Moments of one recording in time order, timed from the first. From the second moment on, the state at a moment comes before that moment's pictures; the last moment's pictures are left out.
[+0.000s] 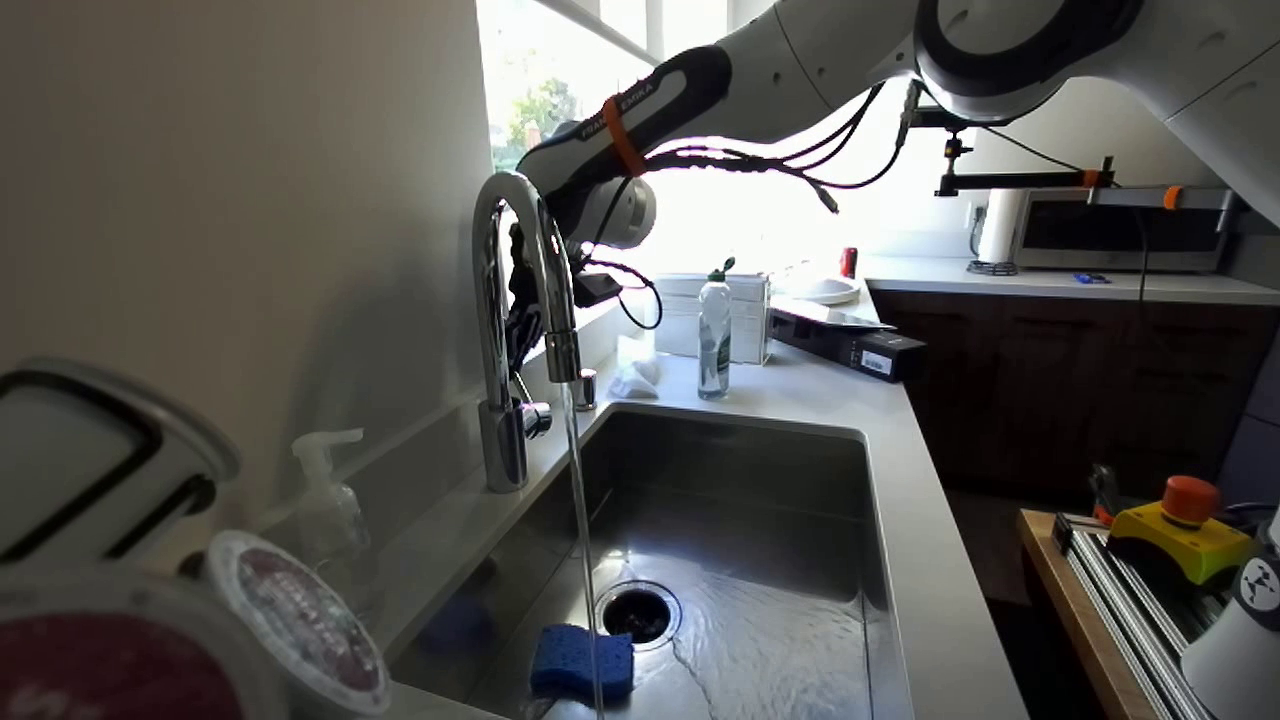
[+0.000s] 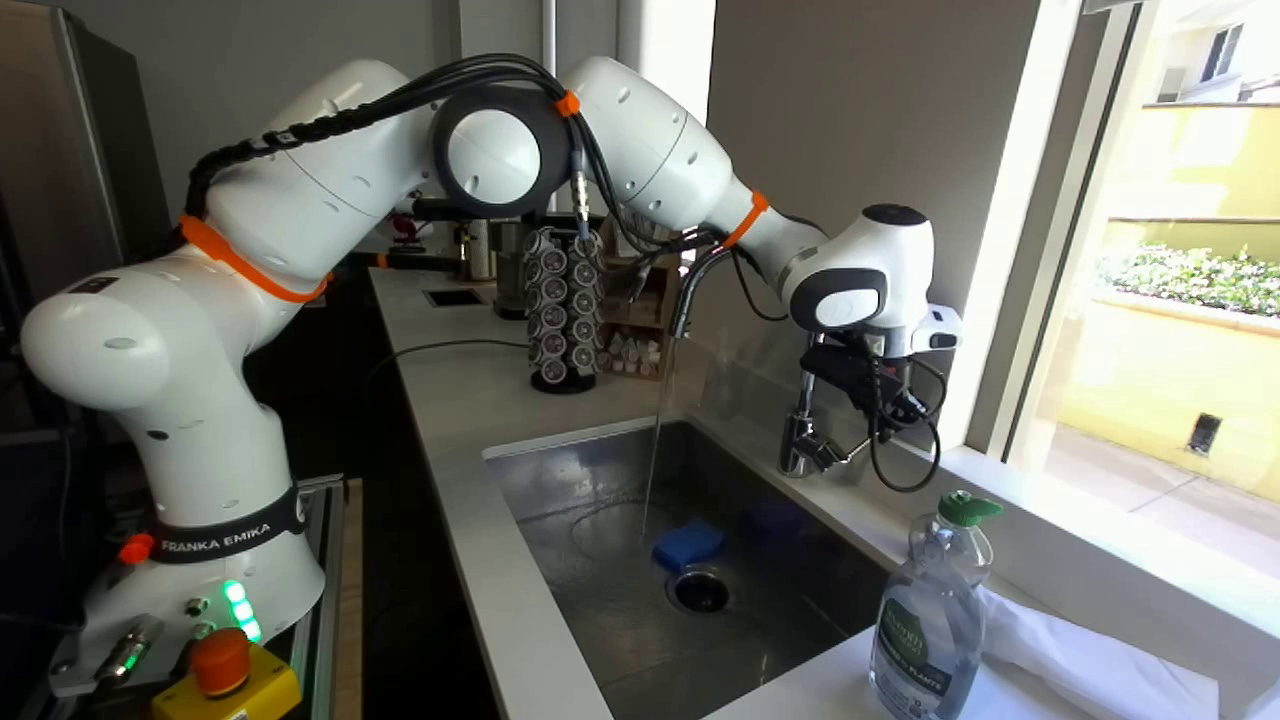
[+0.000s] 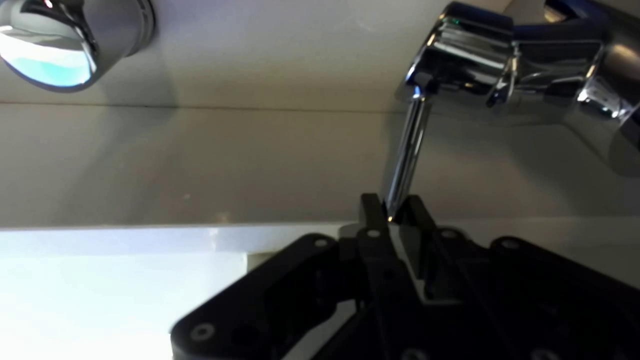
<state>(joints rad) -0.30 0.77 0.10 -1.34 0.19 2.43 -0.48</state>
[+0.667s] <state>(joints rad) -0.30 0.78 0.10 -1.33 0.17 2.43 -0.47</state>
